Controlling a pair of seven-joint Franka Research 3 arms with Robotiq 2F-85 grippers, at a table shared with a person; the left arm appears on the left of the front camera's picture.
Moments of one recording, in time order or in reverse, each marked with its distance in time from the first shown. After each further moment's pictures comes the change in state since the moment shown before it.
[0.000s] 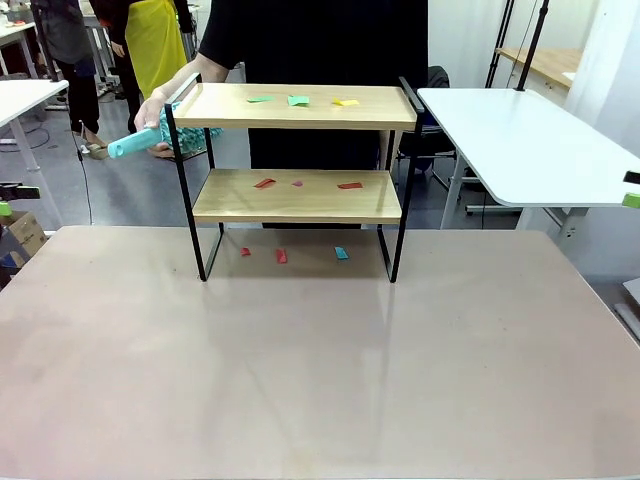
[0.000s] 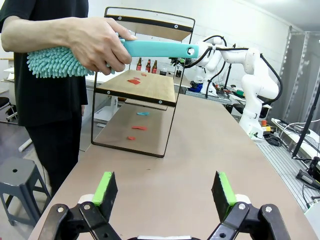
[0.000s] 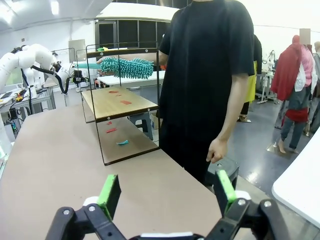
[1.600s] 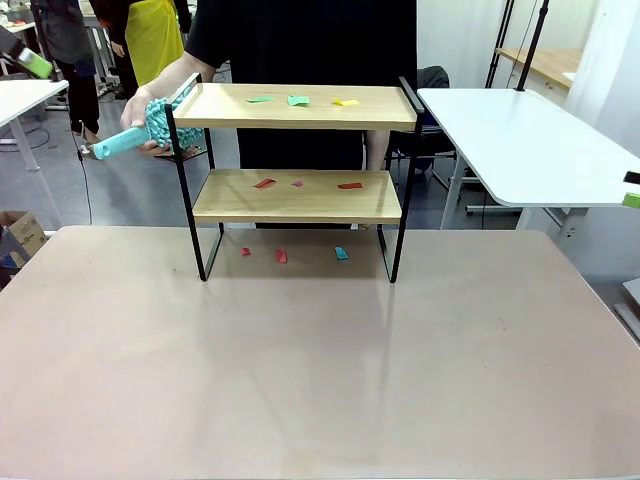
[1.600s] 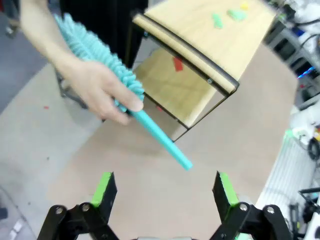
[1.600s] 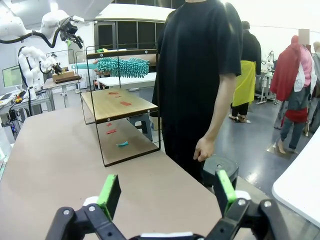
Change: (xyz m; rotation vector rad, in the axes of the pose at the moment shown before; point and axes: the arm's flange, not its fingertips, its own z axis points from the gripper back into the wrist) left arm 0.332 -0.099 -0.178 0.517 0.690 0.291; right arm 0.000 0.002 0.000 -0.006 -0.007 -0.004
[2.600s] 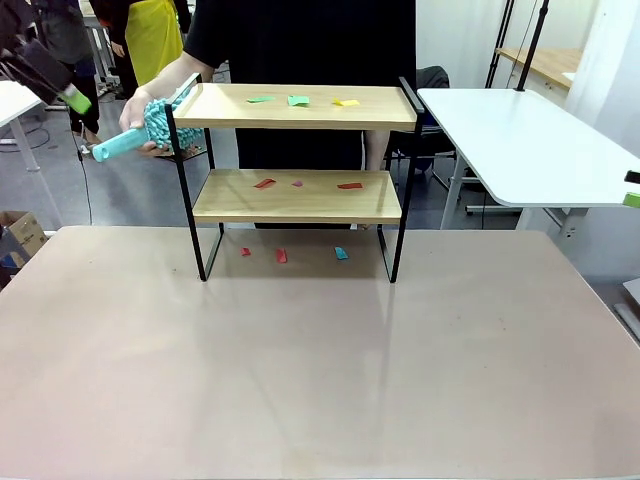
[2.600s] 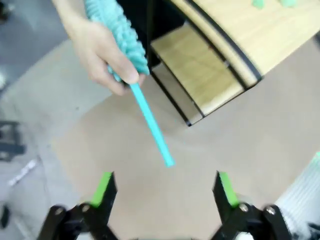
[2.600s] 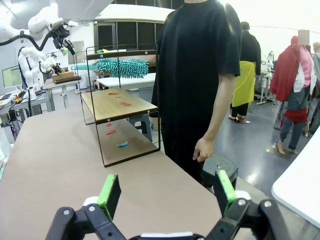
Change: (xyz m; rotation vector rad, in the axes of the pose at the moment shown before) left arm 0.003 -0.098 -0.059 0.328 0.164 0.178; right arm 0.001 0.000 0.001 -0.001 -0.002 0.002
